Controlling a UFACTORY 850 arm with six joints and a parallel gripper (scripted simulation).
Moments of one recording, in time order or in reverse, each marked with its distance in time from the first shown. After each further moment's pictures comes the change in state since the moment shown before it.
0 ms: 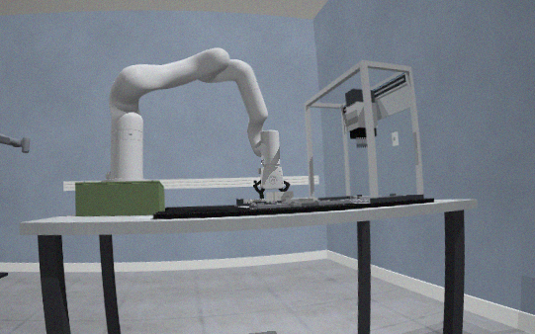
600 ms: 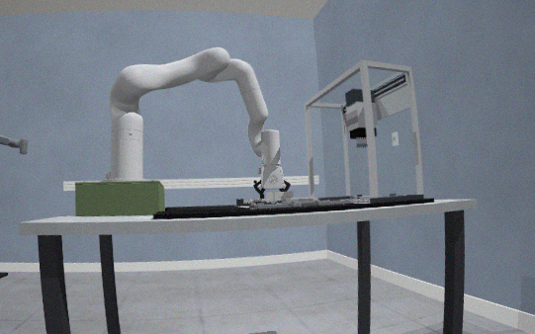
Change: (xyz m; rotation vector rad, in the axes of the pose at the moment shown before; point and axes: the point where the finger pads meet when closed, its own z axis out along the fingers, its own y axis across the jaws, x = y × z) arm -0.006 0.000 0.000 0.000 0.000 0.000
